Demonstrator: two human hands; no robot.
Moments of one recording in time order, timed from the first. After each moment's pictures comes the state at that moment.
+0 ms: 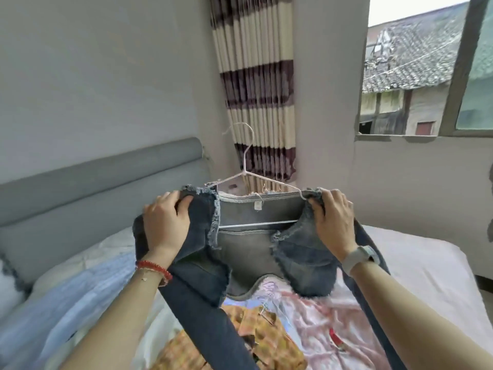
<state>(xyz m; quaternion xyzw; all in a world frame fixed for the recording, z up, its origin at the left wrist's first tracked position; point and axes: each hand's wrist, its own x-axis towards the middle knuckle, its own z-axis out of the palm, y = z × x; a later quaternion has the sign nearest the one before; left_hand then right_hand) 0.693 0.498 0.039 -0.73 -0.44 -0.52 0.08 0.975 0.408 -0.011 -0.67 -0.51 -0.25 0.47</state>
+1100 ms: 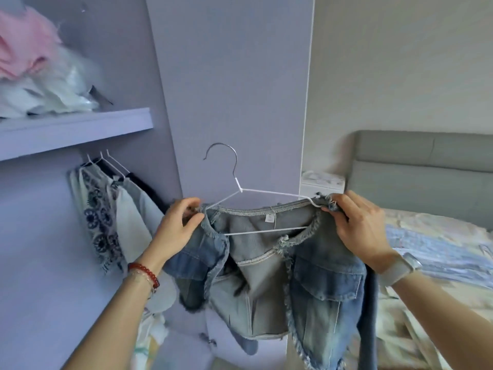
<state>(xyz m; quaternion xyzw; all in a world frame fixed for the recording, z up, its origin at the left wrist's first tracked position) 0.082 0.103 -0.002 -0.42 -0.79 -0.44 0.10 0.308 0.356 0.014 -0.09 -0.82 -0.07 0.56</state>
